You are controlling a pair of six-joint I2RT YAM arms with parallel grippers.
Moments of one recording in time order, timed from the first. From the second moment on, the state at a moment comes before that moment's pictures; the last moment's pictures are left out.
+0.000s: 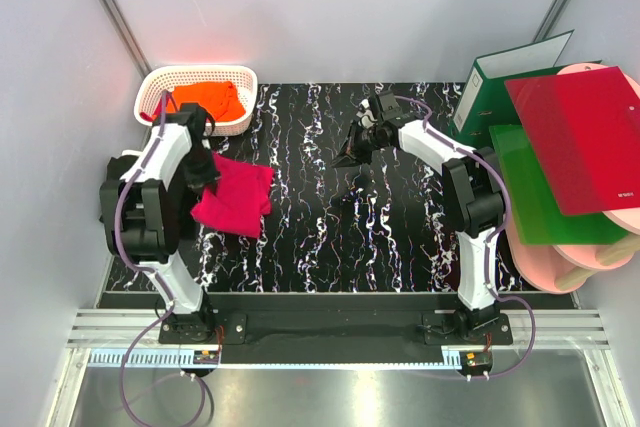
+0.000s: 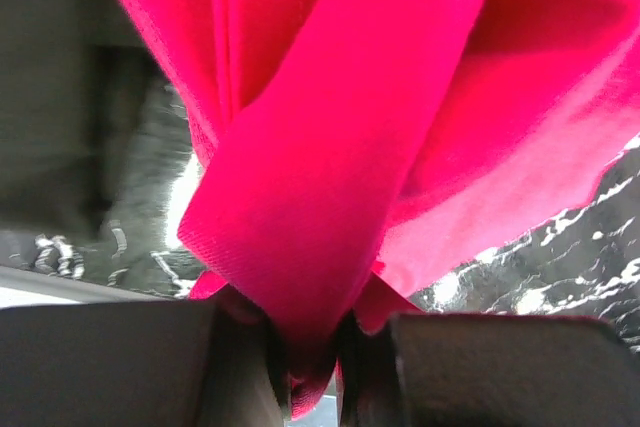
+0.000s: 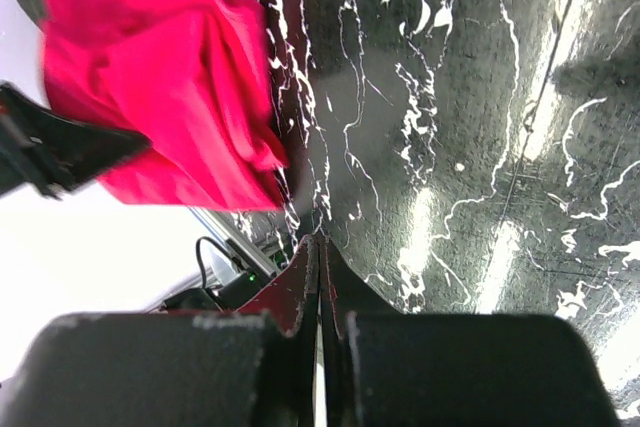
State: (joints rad) left arm 0.01 1.76 1.41 -1.12 -0.04 -0.35; right arm 0.39 2.10 1.63 -0.47 -0.66 0.74
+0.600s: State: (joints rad) left arm 0.22 1.77 1.71 -1.23 -0.17 -0.30; right arm 0.39 2.10 1.67 -0.52 -0.71 0.72
